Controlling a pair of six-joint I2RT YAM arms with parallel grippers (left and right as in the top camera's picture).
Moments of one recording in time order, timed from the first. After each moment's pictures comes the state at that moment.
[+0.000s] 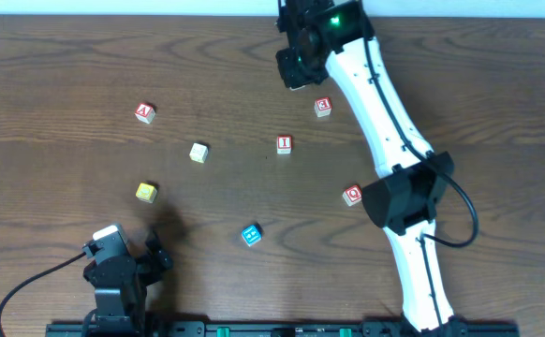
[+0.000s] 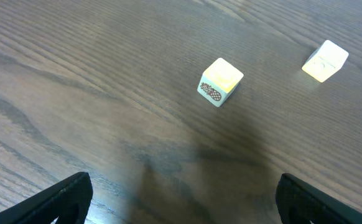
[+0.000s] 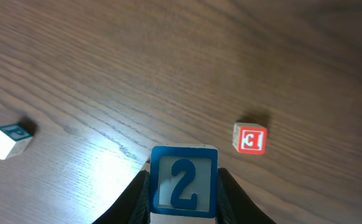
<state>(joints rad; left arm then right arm) -0.04 0.01 0.20 -0.87 -0.24 -0.38 0.43 2.41 2.62 -1.39 -0.03 0.11</state>
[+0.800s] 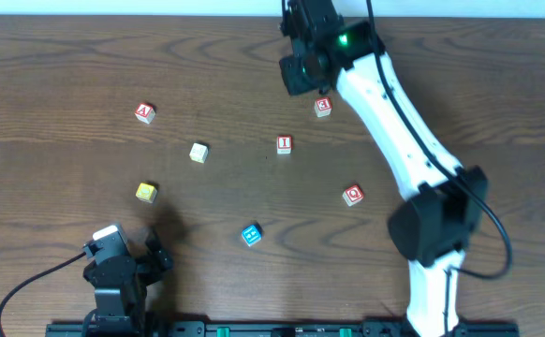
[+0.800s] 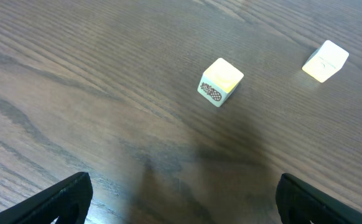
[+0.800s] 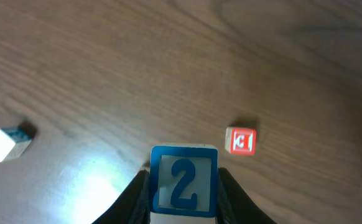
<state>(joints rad) -0.04 0.01 0.20 -0.87 -0.24 -0.38 0.46 2.11 2.10 -1.06 0.03 0.10</state>
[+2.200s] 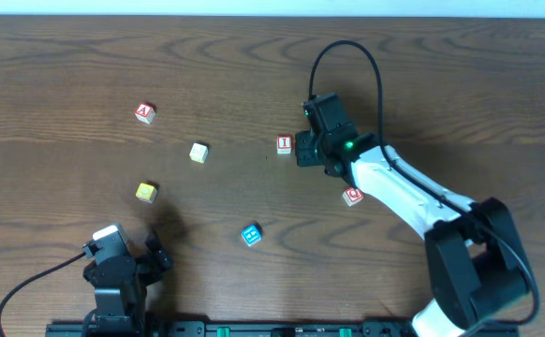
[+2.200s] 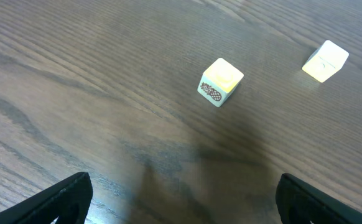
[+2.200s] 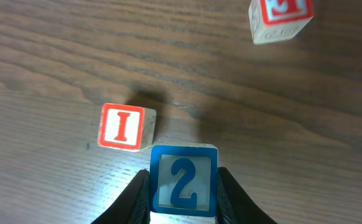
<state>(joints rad) -0.04 0.01 0.20 -0.87 -0.24 -0.38 0.49 1.80 1.12 -0.34 0.04 0.38</state>
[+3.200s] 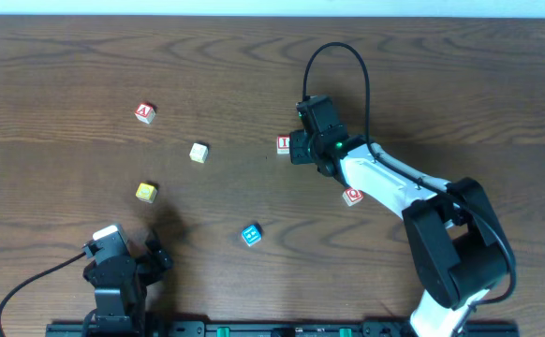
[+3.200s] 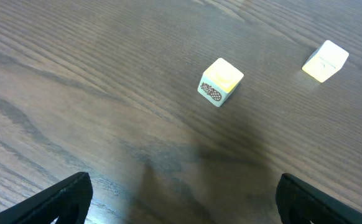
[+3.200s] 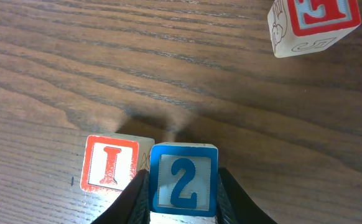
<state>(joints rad) -0.04 0.01 0.20 -0.87 -0.24 -0.38 0.50 1.89 1.12 -0.21 0.05 0.38</state>
